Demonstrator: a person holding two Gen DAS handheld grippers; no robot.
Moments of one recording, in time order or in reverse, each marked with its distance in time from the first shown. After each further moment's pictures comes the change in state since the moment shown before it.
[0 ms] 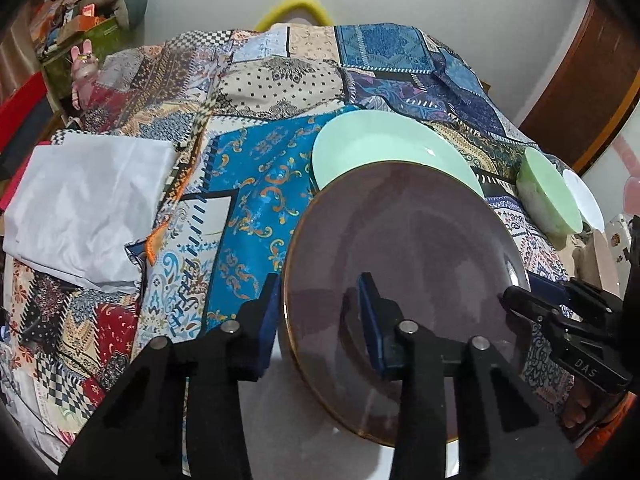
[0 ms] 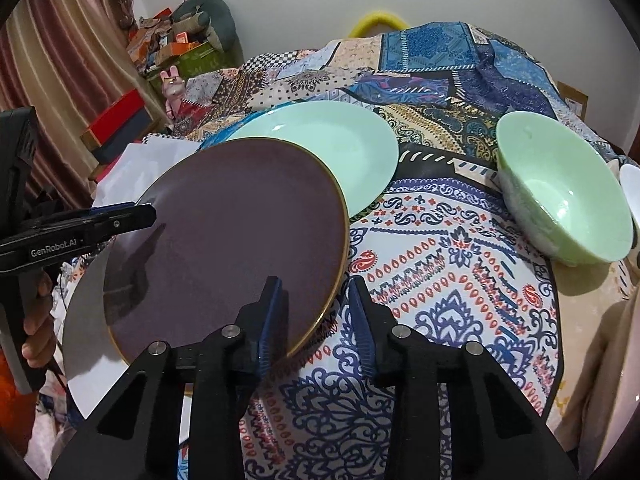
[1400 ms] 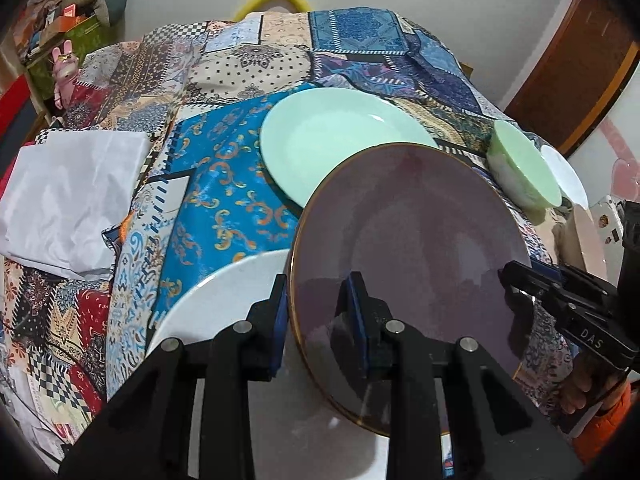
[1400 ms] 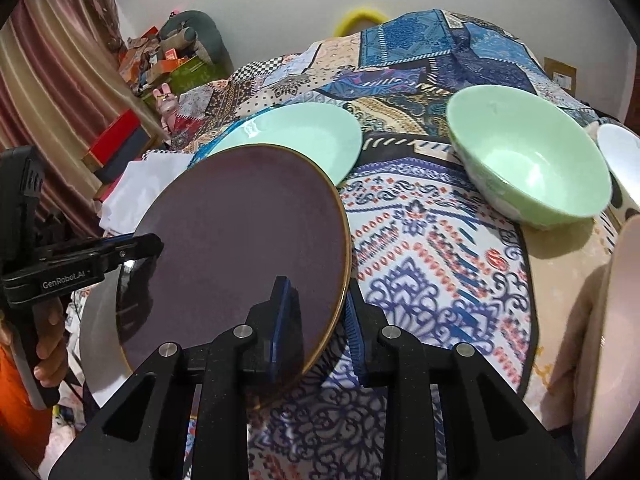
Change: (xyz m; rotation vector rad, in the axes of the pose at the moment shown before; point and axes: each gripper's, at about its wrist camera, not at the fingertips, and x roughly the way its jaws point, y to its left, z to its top) left arm -0.005 -0.037 -0.015 0.042 0.043 -0.041; right arm -0.024 -0.028 -0.014 0.100 -0.016 0.032
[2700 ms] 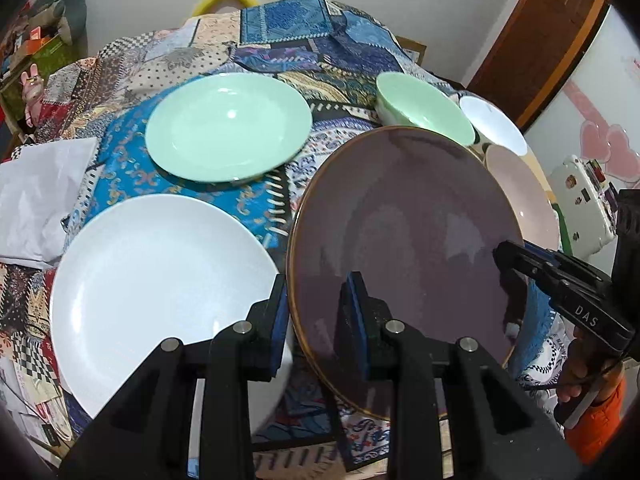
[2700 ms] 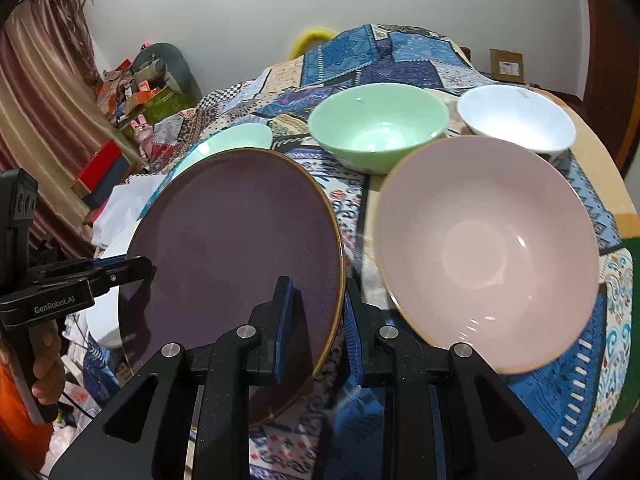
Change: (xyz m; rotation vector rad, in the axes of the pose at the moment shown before) left arm -0.024 -0.118 -0.045 0.089 0.035 -0.071; right arm -0.088 -0.063 -0.053 0.098 -0.065 -0.077
